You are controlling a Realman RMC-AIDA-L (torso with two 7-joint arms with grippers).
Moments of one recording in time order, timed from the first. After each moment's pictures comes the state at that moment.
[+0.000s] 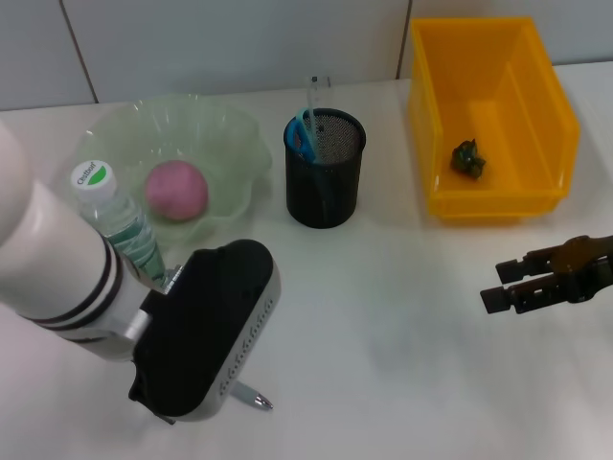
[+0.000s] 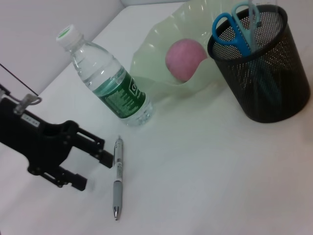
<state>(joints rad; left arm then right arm) -0.52 -2.07 1.87 1.57 2.62 1.59 -1.64 0.52 1.95 -0.68 -0.84 -2.27 -1.78 1.91</state>
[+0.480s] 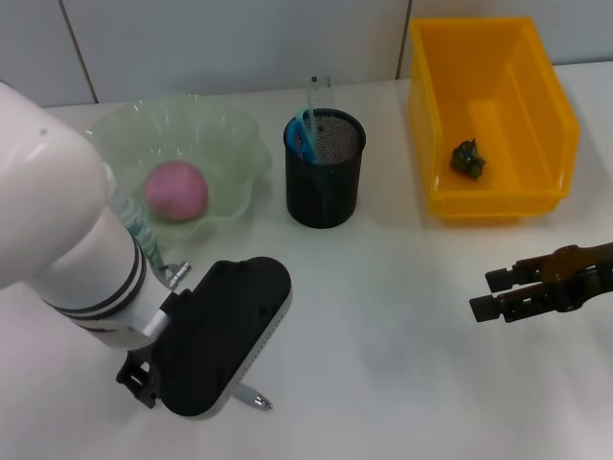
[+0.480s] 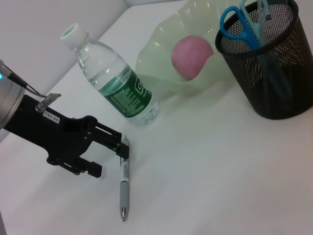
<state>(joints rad) -0.60 -2.07 1.94 1.48 2.72 1.57 -1.63 0.51 1.97 -0.68 -0.84 -2.27 -1.77 1.91</state>
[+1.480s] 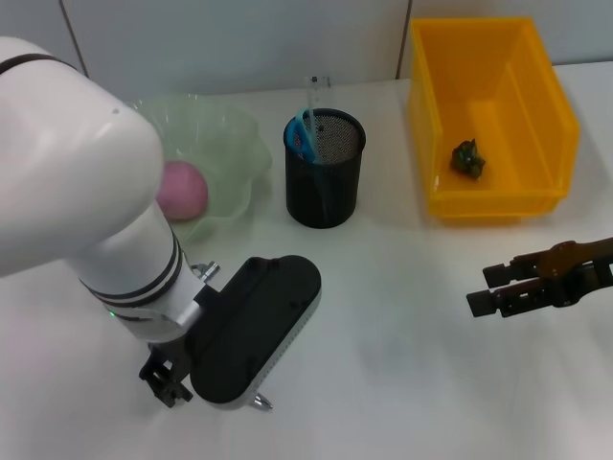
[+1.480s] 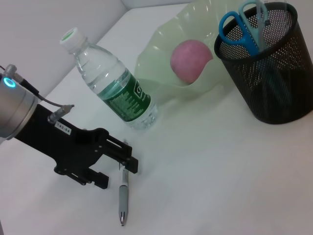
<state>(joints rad) -0.72 -2.08 1.96 1.34 2.65 1.54 -1.62 0.51 1.98 -0.68 -0.85 -2.27 -1.77 1.92</state>
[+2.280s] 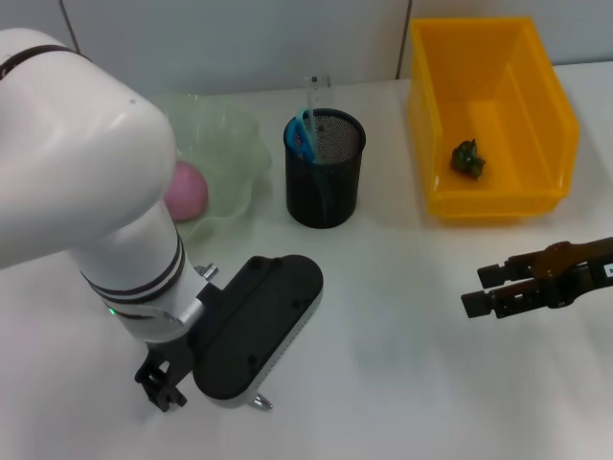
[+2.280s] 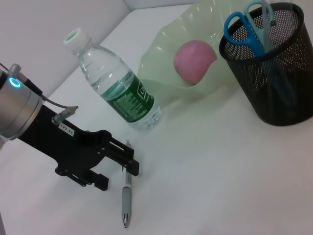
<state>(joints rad) -0.76 -2.08 1.97 1.29 2.64 1.56 -1.64 0.51 1.98 -0.68 -0.85 -2.27 -1.77 1.92</state>
